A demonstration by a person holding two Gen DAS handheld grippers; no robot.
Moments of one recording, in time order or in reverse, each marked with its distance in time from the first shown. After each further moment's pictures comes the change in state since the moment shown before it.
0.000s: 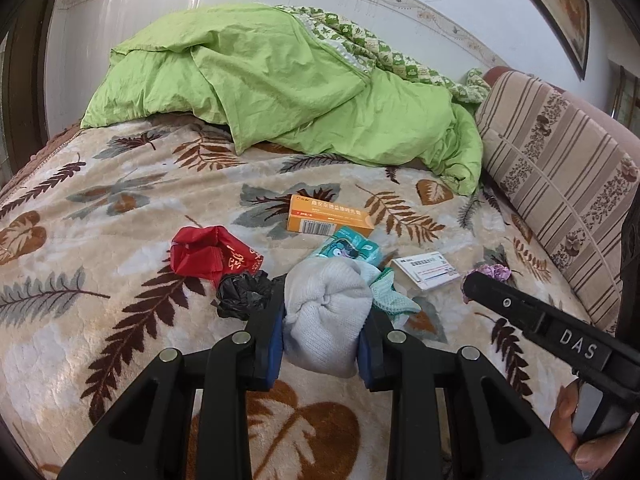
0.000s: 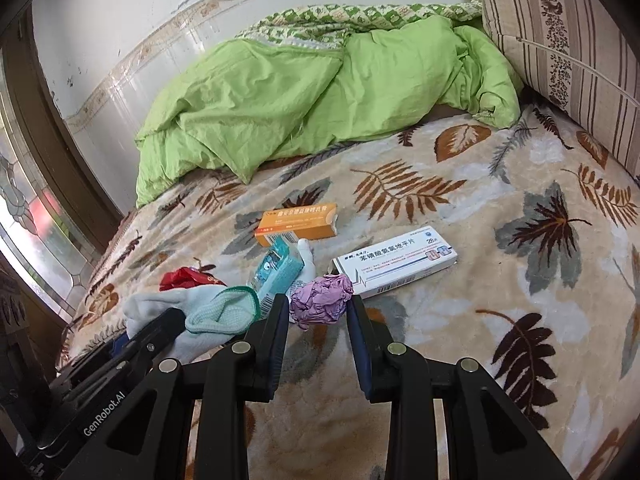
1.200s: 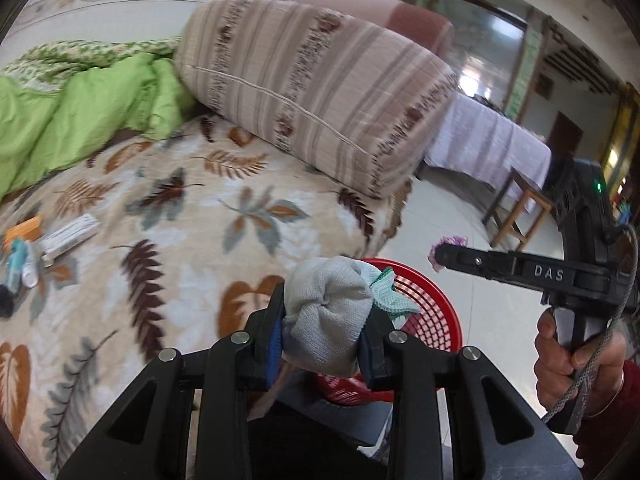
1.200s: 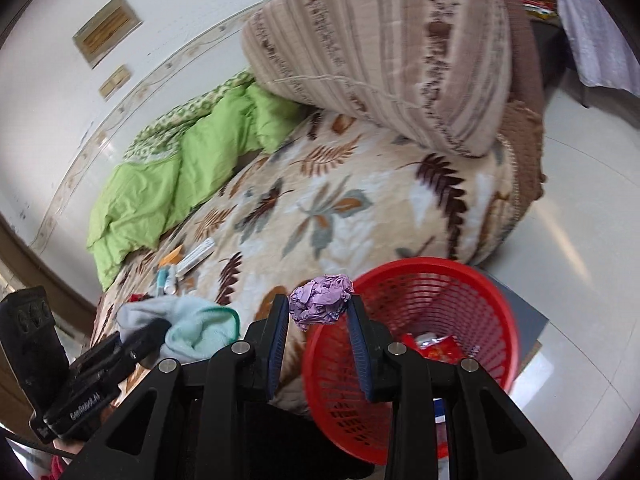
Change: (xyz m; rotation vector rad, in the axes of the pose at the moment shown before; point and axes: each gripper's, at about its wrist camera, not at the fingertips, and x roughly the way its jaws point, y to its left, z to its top) left arm -0.109 -0.303 -0.109 0.498 0.213 -0.602; right arm -0.339 -0.231 -0.127 0.410 -0.119 -0.209
